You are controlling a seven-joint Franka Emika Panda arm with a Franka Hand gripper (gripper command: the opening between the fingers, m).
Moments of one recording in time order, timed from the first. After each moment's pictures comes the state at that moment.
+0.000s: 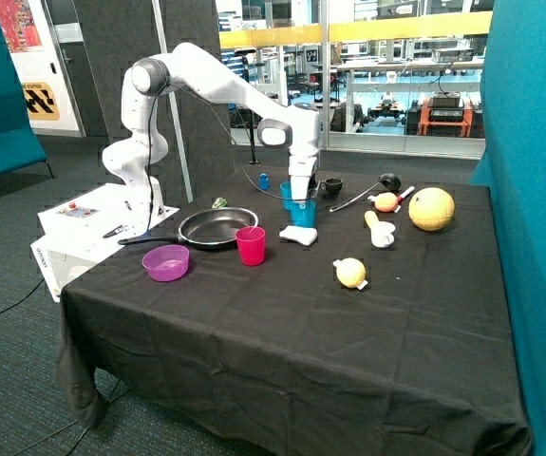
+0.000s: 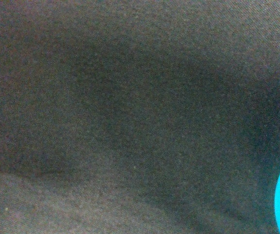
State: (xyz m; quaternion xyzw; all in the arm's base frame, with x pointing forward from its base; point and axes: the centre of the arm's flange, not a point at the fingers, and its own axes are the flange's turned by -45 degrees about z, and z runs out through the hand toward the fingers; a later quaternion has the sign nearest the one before) arm 0.638 0.026 0.334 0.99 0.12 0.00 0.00
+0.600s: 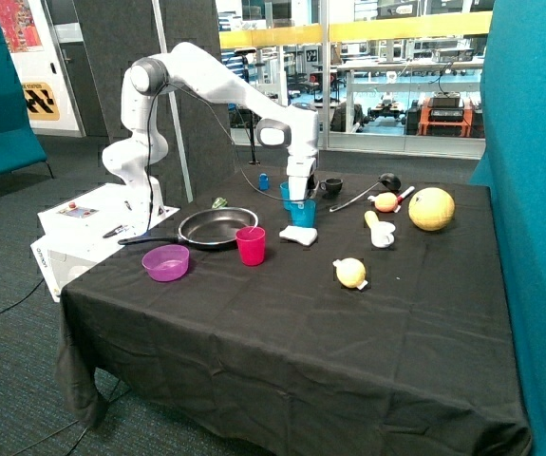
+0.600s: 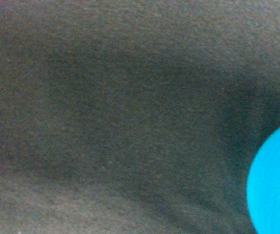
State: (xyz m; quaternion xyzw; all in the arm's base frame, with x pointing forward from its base) arm 0.638 0.017 0.336 0.99 0.11 0.00 0.00
